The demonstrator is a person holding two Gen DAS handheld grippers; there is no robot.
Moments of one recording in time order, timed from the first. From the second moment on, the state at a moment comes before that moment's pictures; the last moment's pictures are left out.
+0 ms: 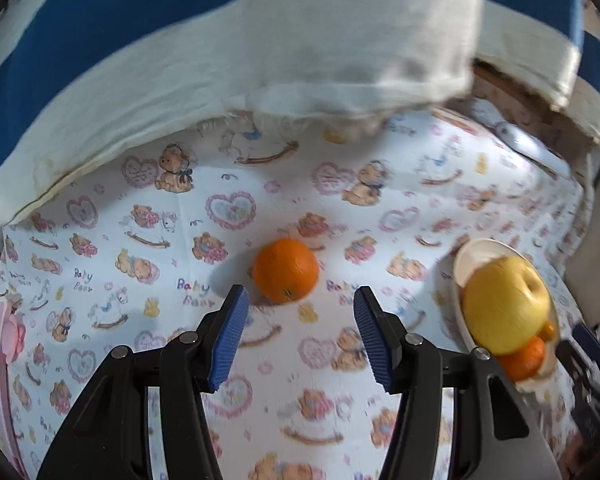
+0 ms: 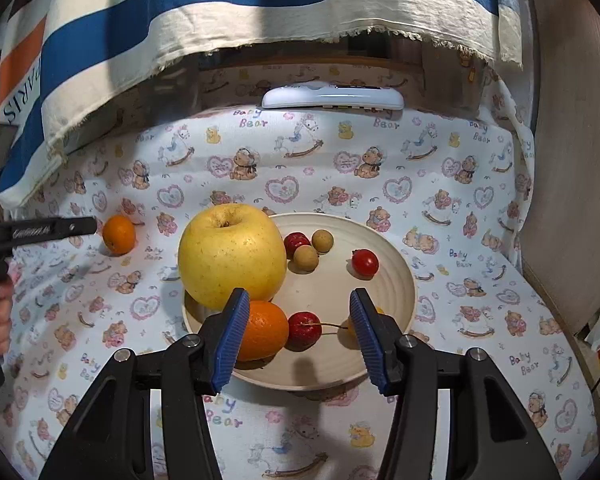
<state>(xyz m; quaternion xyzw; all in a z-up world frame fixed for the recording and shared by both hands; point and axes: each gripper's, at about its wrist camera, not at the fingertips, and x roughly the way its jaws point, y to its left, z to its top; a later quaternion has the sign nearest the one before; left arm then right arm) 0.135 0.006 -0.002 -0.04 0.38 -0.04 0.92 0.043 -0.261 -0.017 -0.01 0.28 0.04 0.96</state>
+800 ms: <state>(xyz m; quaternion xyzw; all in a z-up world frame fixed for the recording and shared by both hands) 0.139 0.001 -0.021 -0.02 0.39 -0.01 0.92 0.041 -0.262 -0.012 -0.01 0.27 0.04 0.96</state>
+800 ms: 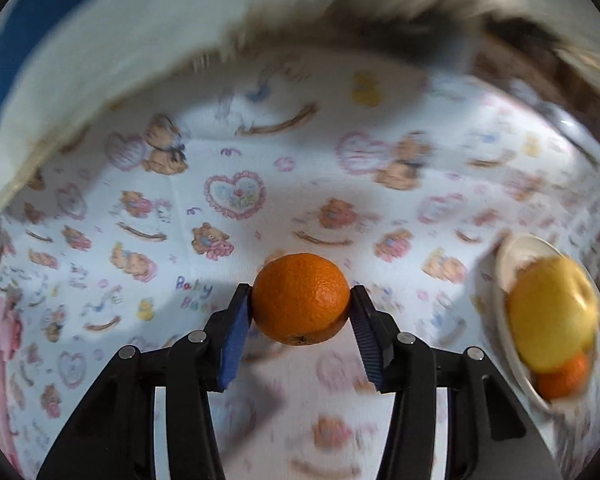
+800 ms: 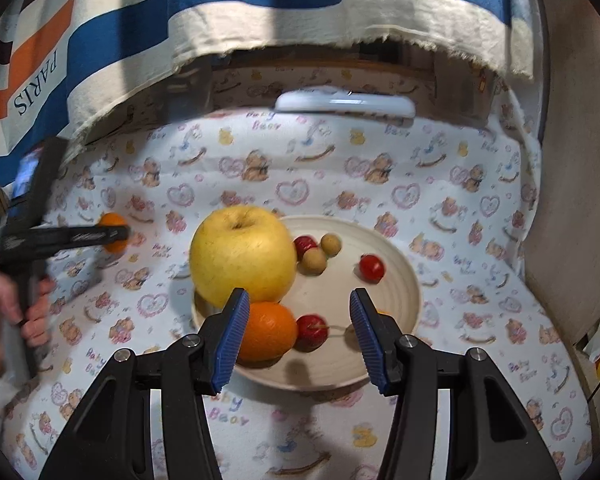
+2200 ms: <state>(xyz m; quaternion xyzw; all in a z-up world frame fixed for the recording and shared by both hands) -0.025 -0.019 0.000 0.05 0.31 -0.06 0.95 -0.047 -0.229 -0.063 0.05 0.41 0.30 0.86</state>
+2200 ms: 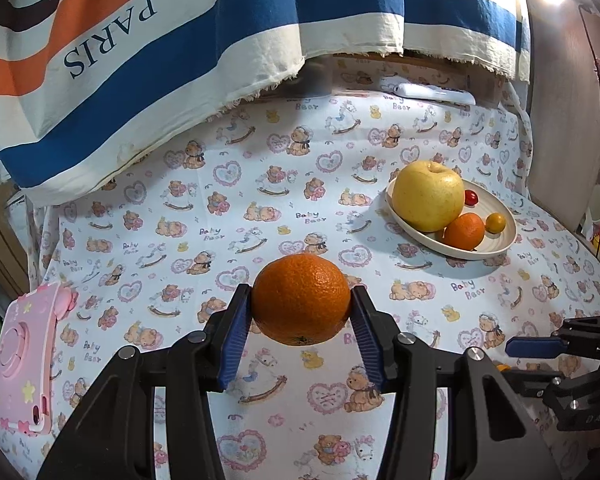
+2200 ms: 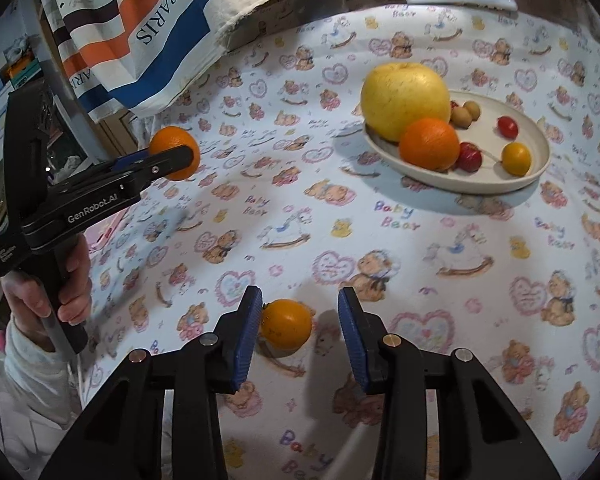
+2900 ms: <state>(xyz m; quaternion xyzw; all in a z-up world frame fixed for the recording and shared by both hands) -0.024 -0.021 0.003 0.05 0.30 -0.07 0.95 -0.032 -0.277 -0.040 0.02 0.36 0.17 0.92</state>
